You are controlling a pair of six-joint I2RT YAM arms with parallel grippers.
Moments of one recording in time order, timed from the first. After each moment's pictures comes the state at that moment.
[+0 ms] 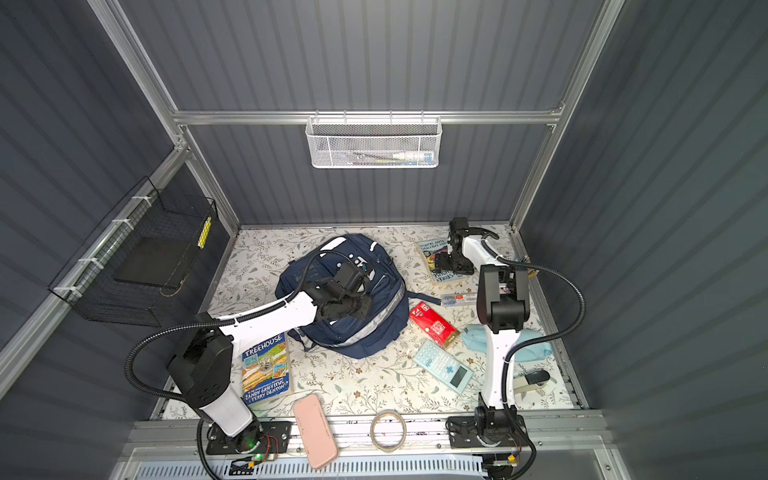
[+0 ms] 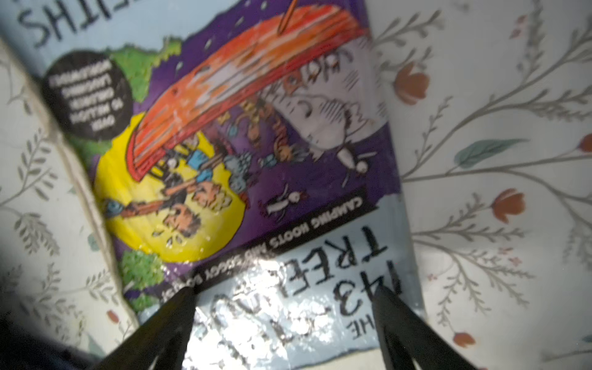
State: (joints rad) left arm -0.80 1.69 1.21 -0.46 -0.05 -0.27; right arm 0.07 2.18 1.74 -0.84 -0.06 0.09
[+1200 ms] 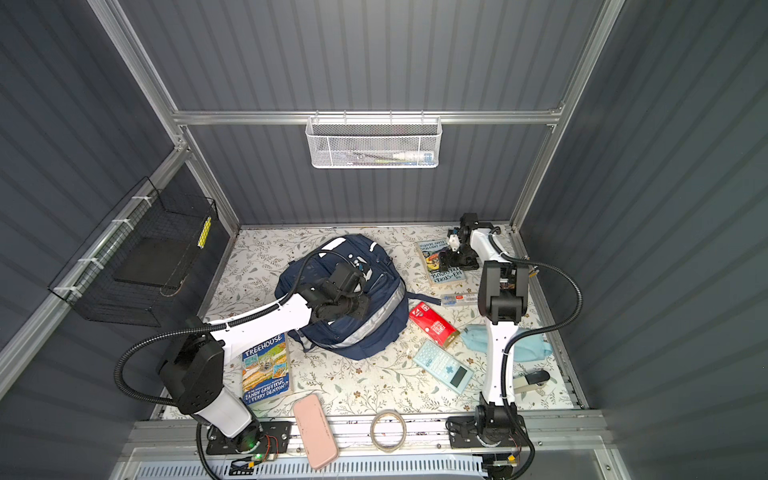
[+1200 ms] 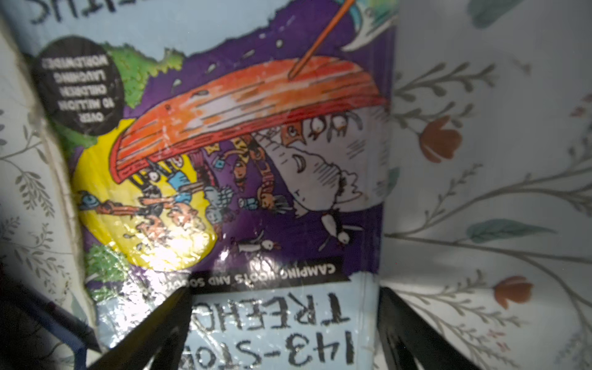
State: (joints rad) left arm -0.79 1.64 1.19 -0.45 -0.05 -0.27; right arm 0.00 2.35 1.99 -1.00 -0.20 -0.18
